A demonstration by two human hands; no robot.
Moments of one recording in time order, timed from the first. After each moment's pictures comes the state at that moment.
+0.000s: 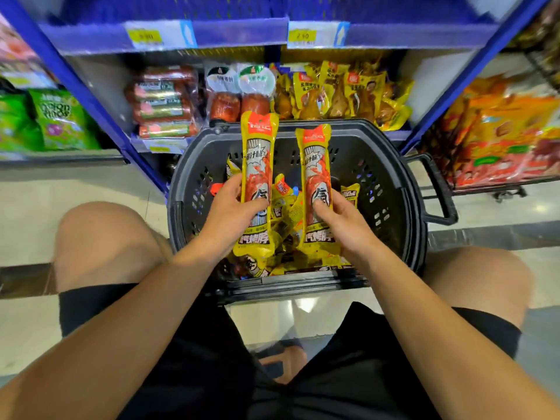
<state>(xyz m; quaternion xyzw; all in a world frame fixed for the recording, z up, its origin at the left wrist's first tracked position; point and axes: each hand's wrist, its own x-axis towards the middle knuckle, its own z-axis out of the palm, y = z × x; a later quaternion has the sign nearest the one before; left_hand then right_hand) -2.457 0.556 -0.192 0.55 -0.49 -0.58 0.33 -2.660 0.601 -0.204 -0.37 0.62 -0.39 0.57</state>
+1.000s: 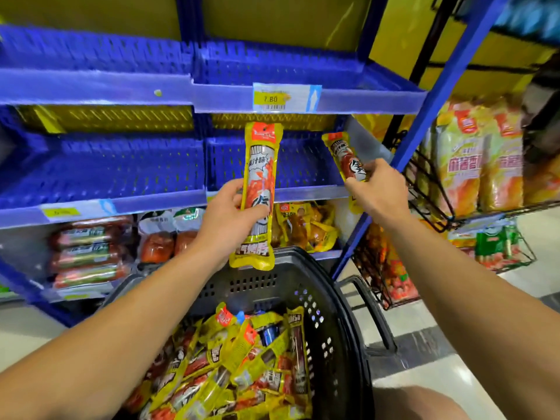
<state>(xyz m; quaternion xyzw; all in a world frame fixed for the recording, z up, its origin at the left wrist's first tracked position) -2.604 0.413 -0.053 0.46 -0.58 -0.53 0.40 -2.858 0.421 -0.030 -0.47 0.82 -0.32 0.02</state>
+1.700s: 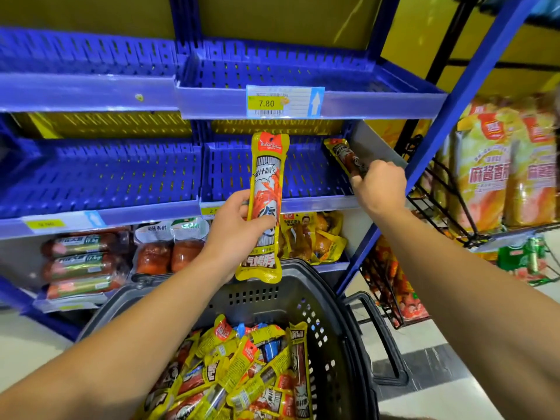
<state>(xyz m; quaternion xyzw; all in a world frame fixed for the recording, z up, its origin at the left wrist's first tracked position) -2.631 0.392 -0.067 0.48 -0.55 -0.55 0.40 -2.879 0.367 -0.041 -0.51 0.83 -0.19 -0.10</state>
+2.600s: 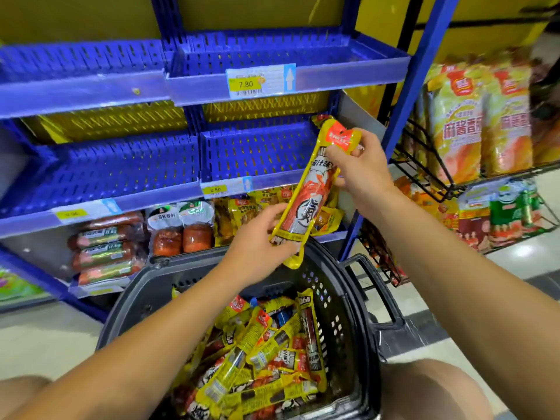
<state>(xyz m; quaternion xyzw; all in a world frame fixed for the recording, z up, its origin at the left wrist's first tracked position) -2.629 0.461 -0.084 0.42 -0.75 -0.44 0.26 -2.828 0.441 -0.030 -0.38 0.60 -0.63 0.32</state>
